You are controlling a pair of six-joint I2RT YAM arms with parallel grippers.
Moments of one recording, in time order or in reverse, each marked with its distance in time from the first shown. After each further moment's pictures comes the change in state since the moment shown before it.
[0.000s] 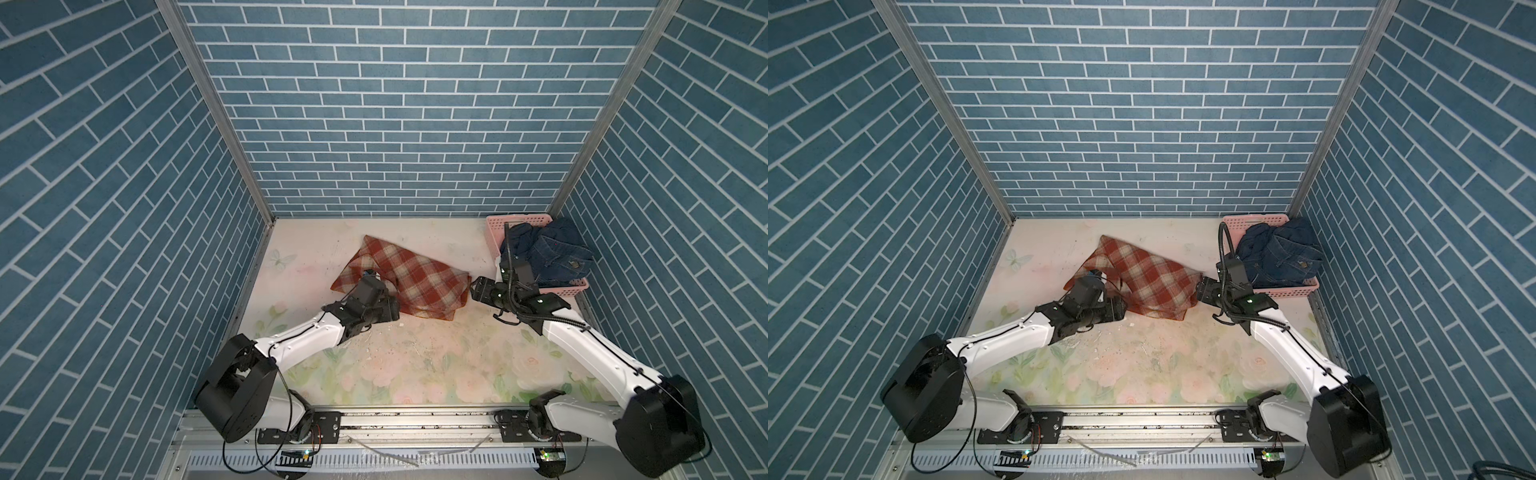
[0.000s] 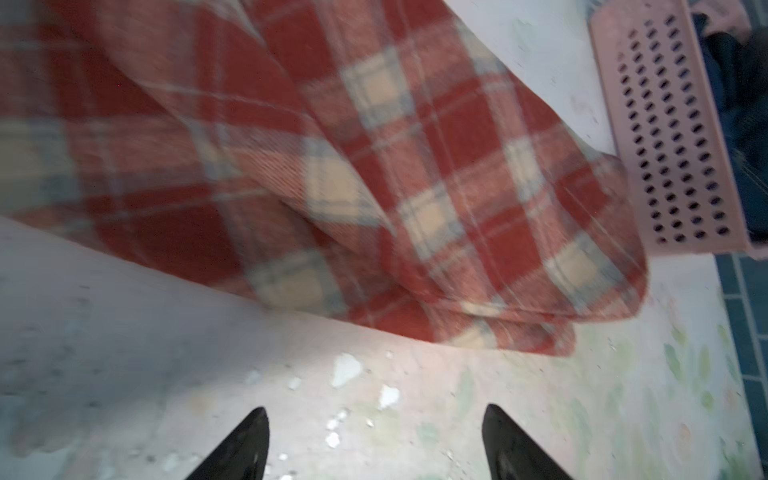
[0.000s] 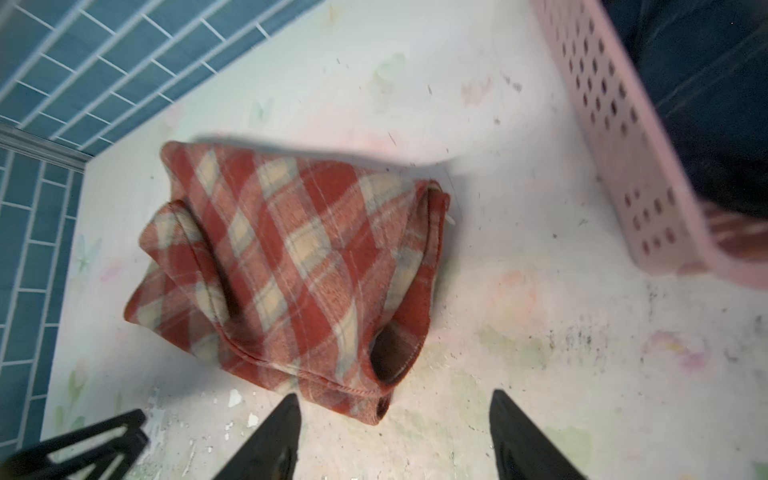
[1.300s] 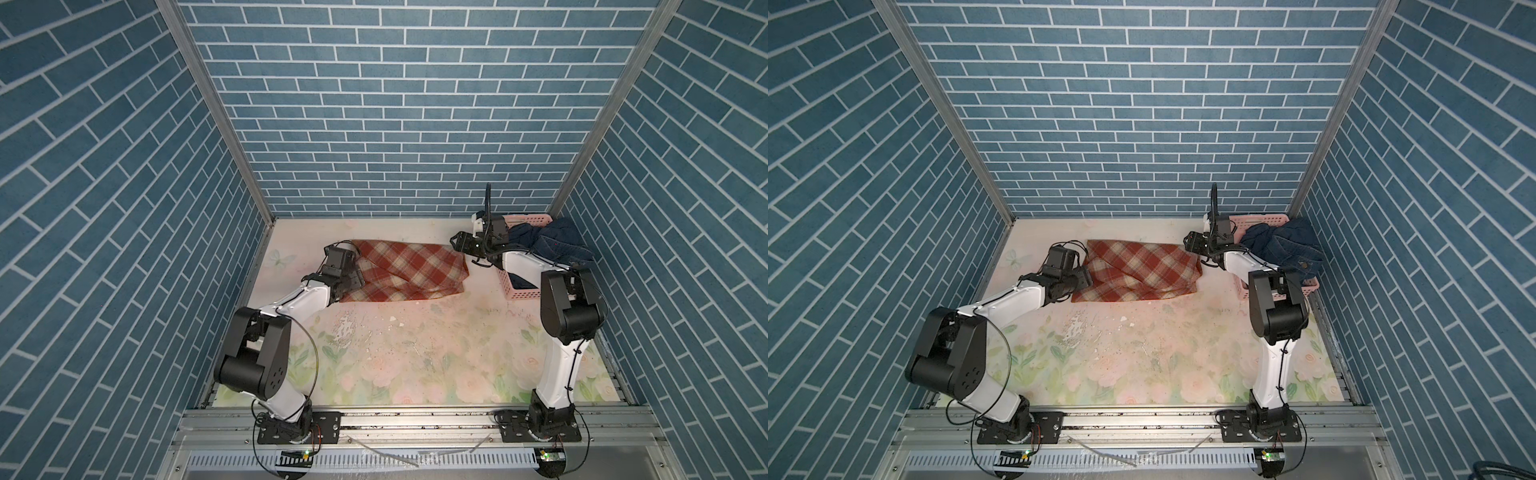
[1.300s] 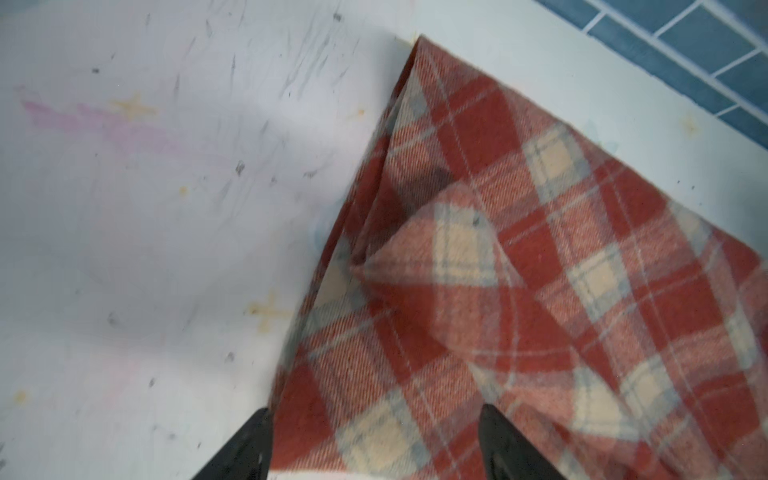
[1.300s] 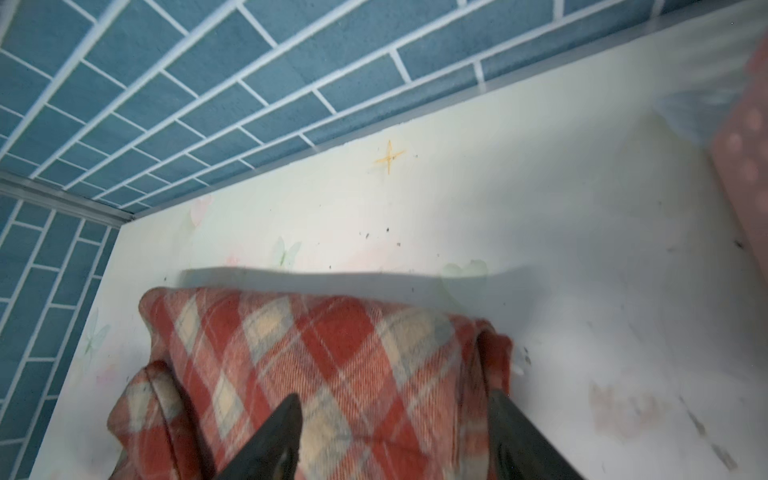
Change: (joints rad) left arm 0.335 0.232 0.246 -0.055 -0.070 0.060; right arm -0.154 0.728 0.540 0.349 -0.225 -0.202
